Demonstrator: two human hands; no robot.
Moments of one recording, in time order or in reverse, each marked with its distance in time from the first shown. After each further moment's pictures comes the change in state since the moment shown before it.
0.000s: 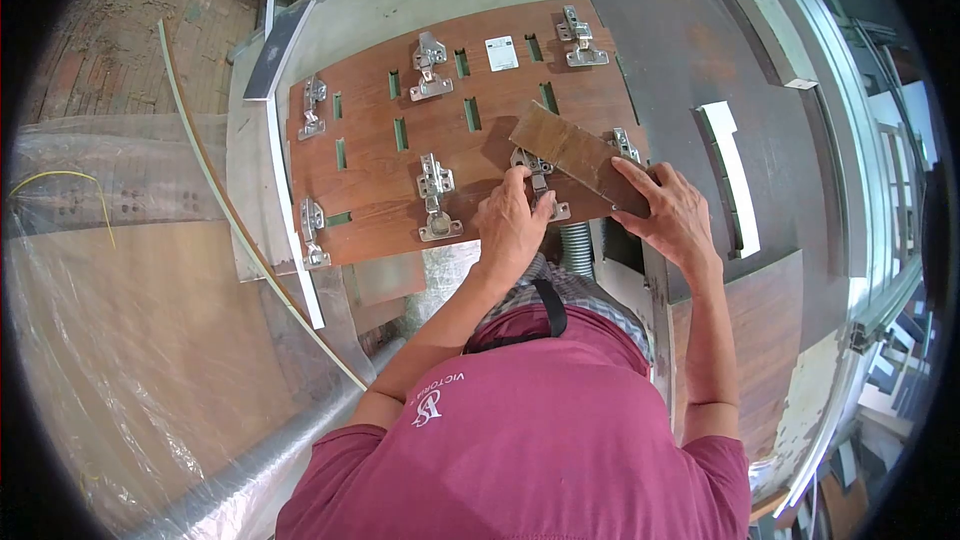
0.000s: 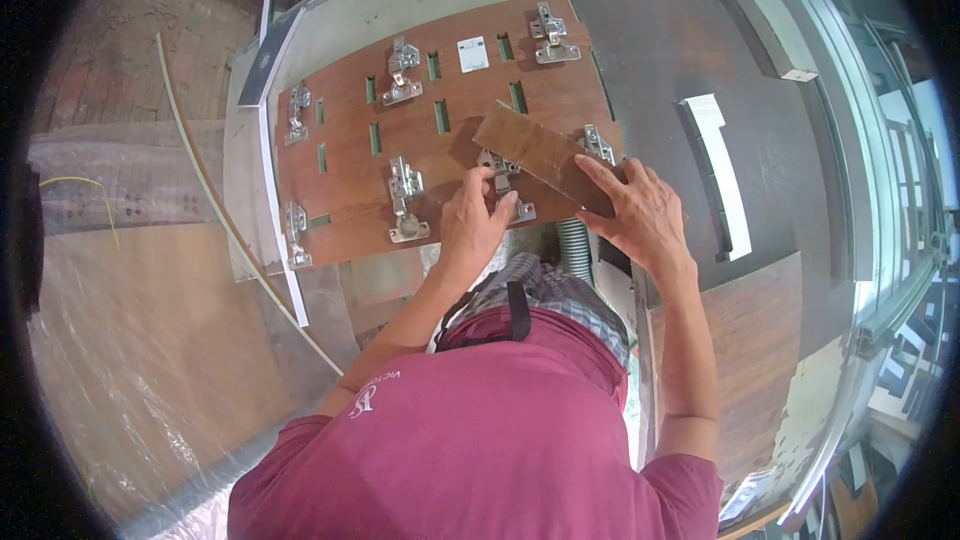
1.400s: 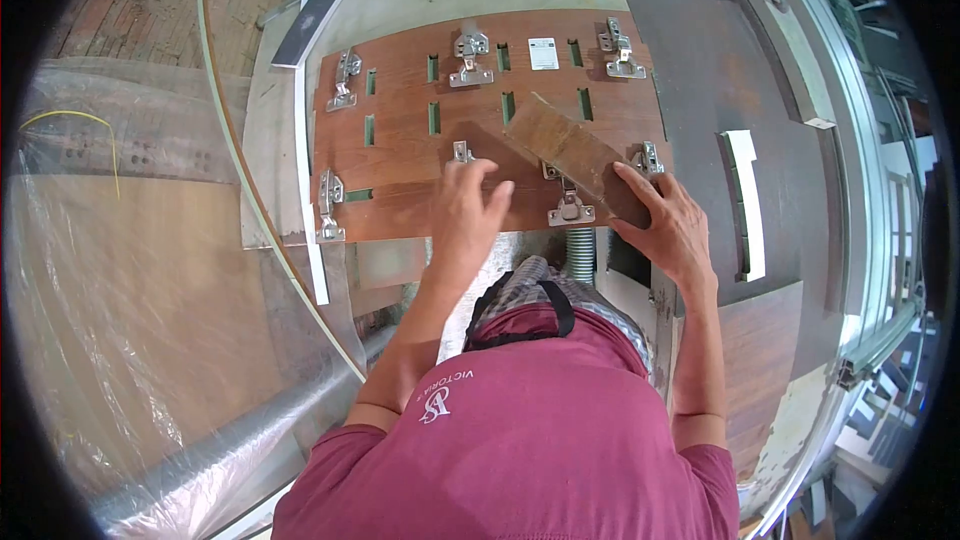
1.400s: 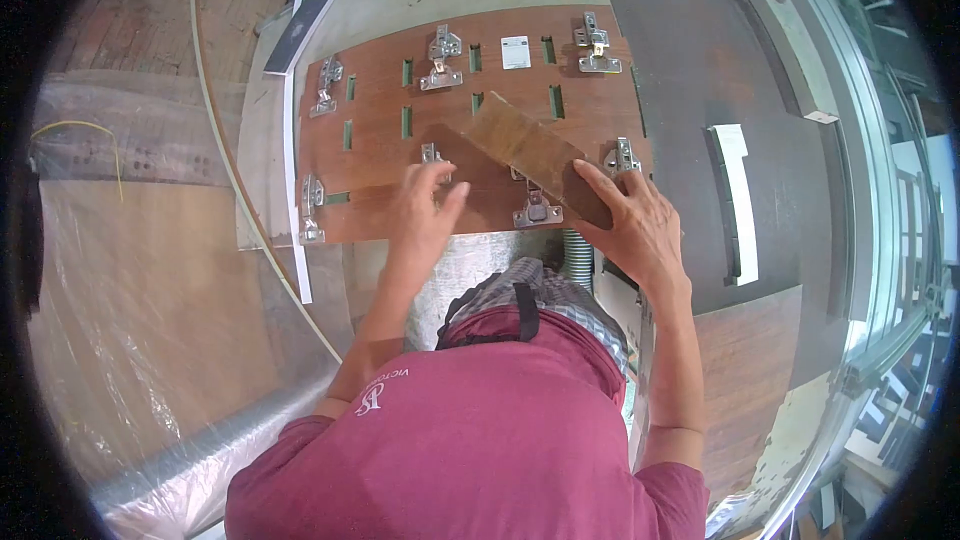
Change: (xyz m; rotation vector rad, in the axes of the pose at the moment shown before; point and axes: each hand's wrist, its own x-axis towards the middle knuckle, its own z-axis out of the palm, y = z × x) left_hand -0.013 -0.020 -0.083 0.034 0.194 0.124; right_hand 0.007 -0.041 -0.006 0.064 0.011 -0.030
